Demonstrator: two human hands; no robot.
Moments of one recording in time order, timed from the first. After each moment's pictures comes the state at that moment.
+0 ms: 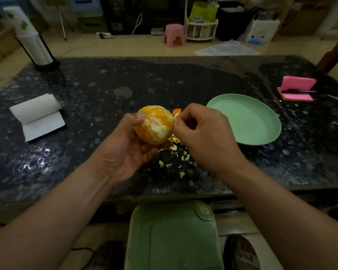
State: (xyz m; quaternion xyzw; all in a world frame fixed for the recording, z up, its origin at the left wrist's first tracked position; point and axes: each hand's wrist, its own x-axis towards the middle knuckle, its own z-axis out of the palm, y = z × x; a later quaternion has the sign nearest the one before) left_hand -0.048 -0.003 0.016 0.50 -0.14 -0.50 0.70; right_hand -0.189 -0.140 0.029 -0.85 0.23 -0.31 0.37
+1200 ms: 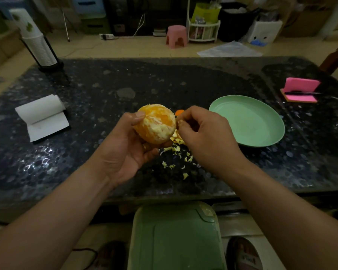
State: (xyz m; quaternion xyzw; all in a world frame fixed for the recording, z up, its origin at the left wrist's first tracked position) left_hand -0.046 0.001 0.019 0.49 -0.15 -0.49 0.71; right_hand -0.184 -0.144 0.021 -0.86 0.25 -0.28 0.35
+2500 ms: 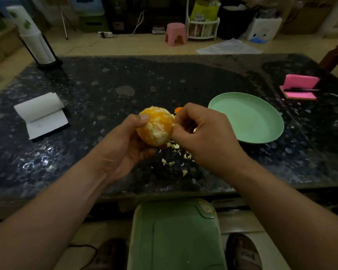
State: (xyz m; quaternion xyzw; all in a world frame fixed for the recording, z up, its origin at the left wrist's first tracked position) left_hand -0.044 0.002 0.018 0.55 -0.17 -0.47 0.67; right_hand -0.191 -0.137 0.029 -0.88 0.19 -0.29 0.34
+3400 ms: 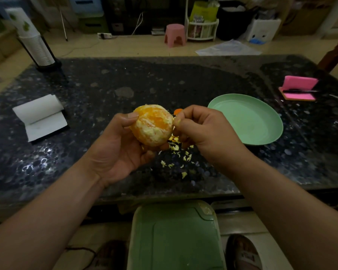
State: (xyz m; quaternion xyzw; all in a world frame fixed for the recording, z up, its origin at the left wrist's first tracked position) left_hand -0.041 0.008 0.024 0.46 -0.19 -0.53 0.68; right_hand -0.189 -0.146 0.034 -0.73 0.21 -0.21 0.62
